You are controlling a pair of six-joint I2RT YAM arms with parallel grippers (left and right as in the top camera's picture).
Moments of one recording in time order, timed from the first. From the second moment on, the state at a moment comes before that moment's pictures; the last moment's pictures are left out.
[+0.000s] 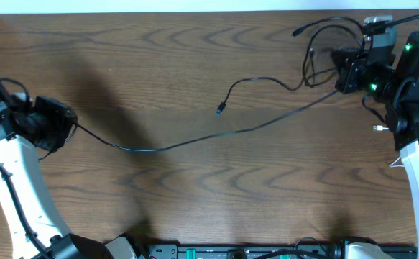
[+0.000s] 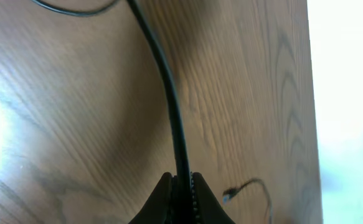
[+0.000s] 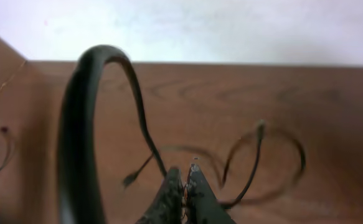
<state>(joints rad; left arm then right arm) 0.57 1.42 1.31 -1.02 0.42 -0.64 -0.05 1.30 1.30 -0.56 -0.48 0.07</state>
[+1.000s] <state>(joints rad) 0.49 1.42 1.31 -1.07 0.33 -0.58 -0.02 1.52 1.30 -0.96 -0.35 -0.01</state>
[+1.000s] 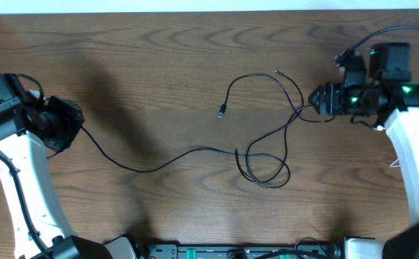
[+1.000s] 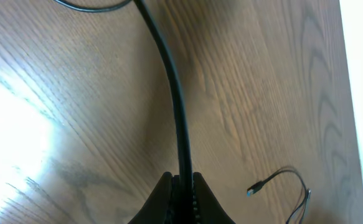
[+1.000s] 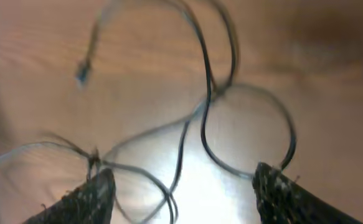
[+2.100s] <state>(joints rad) 0.35 1.42 1.31 -1.06 0.28 -0.58 0.02 1.64 1.04 -0.72 -0.21 0.88</state>
